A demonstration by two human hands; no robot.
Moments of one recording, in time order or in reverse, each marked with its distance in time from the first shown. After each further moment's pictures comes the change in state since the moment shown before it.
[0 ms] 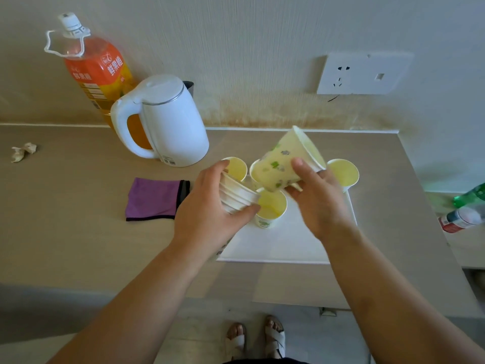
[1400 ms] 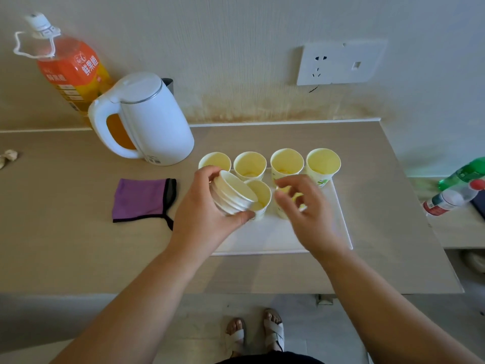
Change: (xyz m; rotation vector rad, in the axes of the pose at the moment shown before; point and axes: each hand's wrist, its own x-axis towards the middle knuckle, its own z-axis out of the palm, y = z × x) left_hand -0.011 0.008 0.019 -0.098 -0.005 0.011; right_hand -0.040 0.021 -0.029 -0.817 0.124 -0.287
